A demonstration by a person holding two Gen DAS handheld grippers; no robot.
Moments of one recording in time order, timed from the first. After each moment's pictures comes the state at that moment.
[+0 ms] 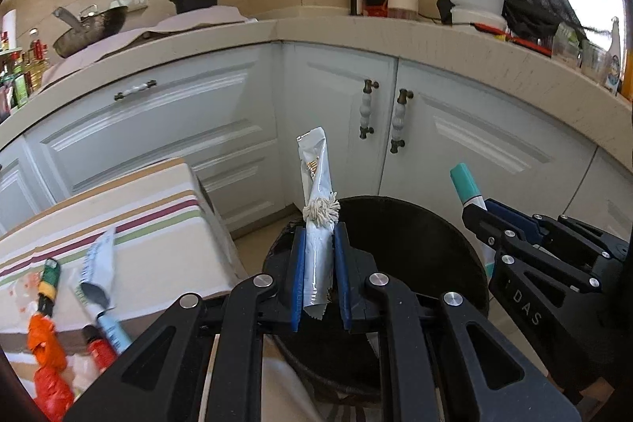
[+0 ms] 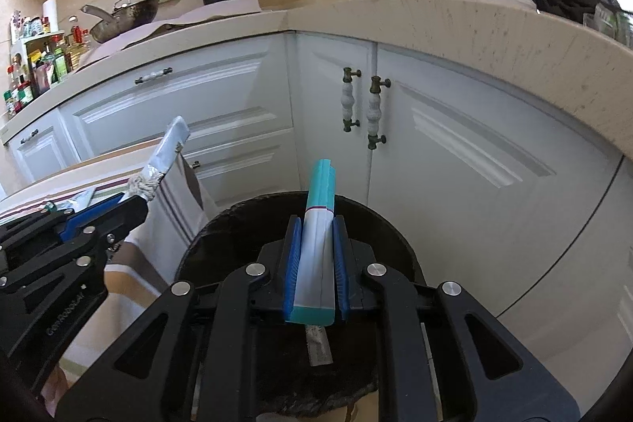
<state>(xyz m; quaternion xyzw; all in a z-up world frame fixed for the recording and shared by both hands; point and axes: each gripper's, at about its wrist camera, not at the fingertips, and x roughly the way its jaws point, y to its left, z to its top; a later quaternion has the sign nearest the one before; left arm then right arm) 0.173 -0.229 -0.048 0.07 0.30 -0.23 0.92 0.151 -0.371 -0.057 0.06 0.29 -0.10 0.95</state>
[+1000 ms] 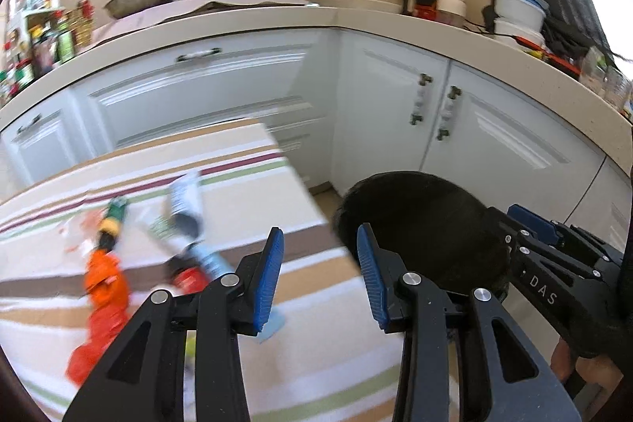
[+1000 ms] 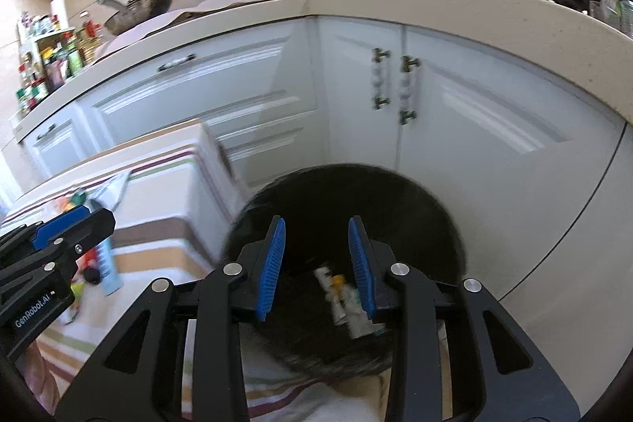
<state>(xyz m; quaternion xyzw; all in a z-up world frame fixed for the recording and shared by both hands) 0.139 -0.136 -0.036 0.04 0.33 -0.16 0.93 0.132 -0.319 -0.056 0.08 0.31 -0.07 0.94</state>
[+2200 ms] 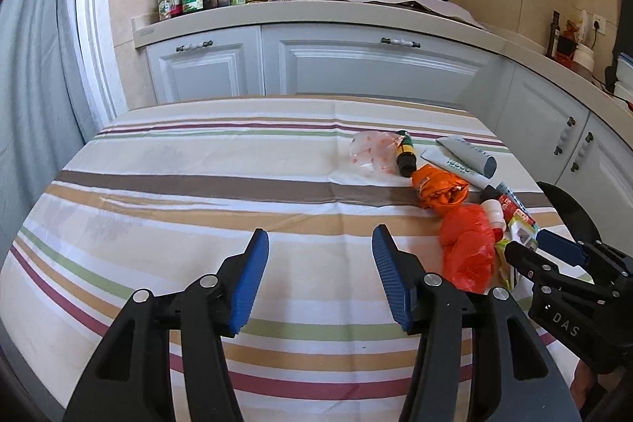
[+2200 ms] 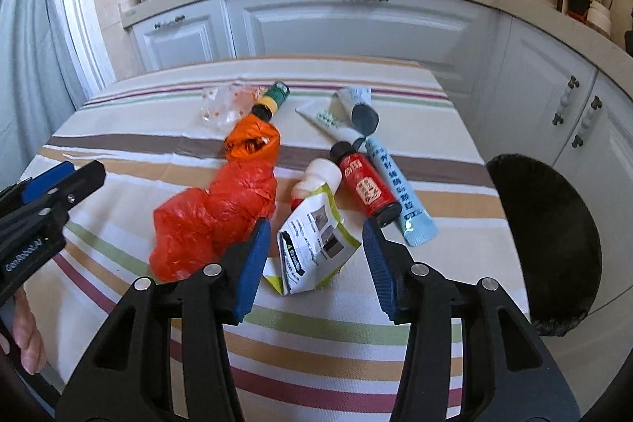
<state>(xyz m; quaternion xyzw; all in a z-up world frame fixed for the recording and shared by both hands) 0.078 0.088 -0.053 -0.03 0.34 0.05 0.94 0.123 -0.091 -0.073 -0.03 0.38 0.12 0.92</state>
